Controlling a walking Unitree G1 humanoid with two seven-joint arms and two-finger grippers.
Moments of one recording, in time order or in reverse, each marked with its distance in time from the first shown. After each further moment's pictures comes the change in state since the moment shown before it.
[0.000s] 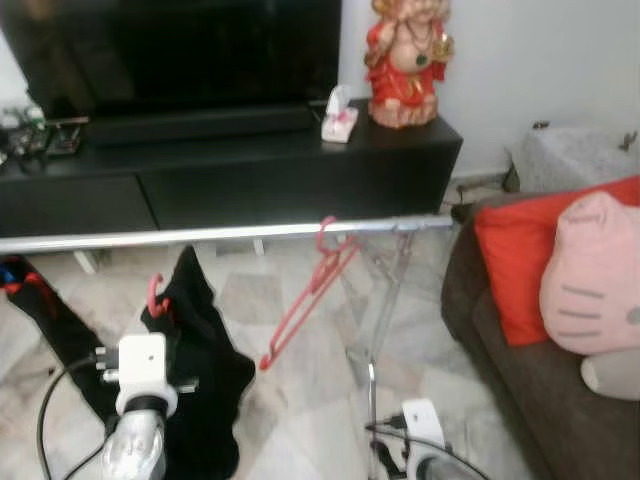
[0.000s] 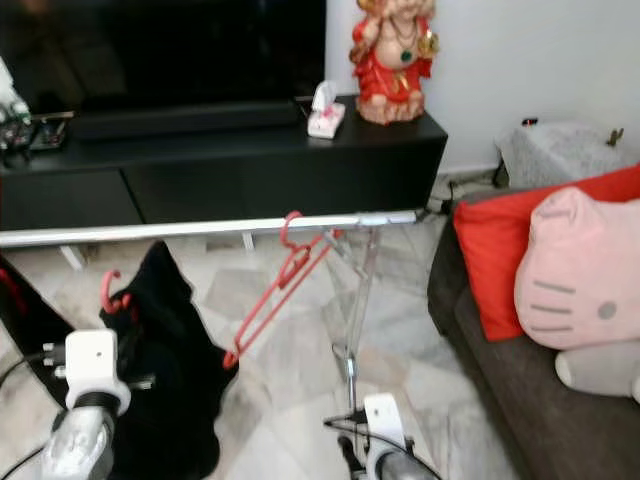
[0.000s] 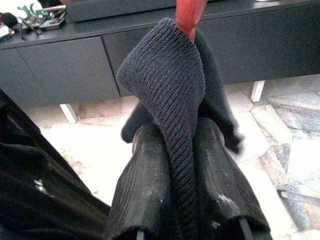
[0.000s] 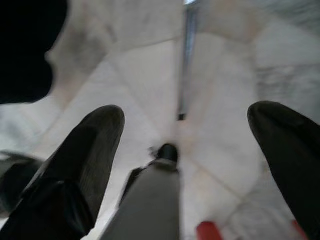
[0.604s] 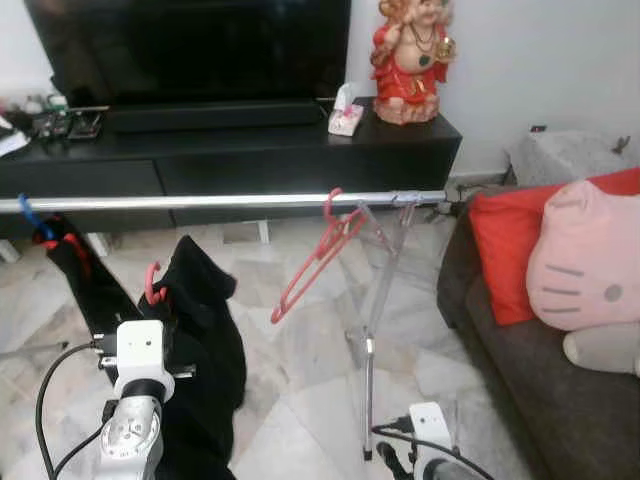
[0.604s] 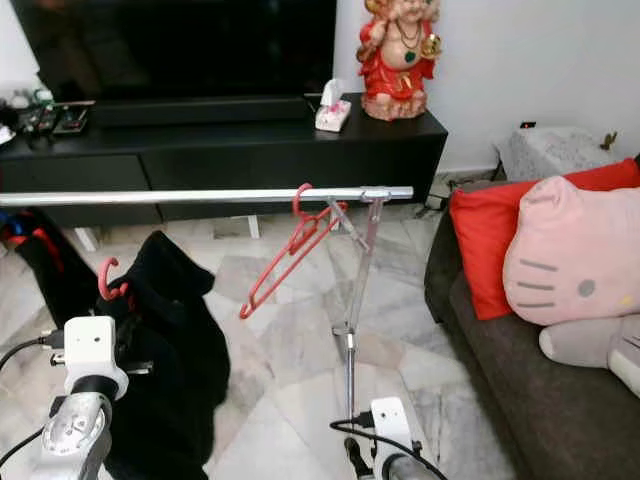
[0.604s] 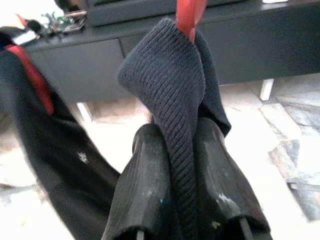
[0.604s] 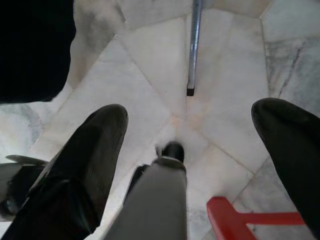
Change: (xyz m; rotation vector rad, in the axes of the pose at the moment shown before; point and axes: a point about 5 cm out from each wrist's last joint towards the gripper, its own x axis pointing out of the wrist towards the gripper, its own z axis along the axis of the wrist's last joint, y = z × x) left arm 0.015 0.010 0.007 0.010 -0.010 0.023; right arm -0.001 -0.005 -0.002 0.011 0.001 0.002
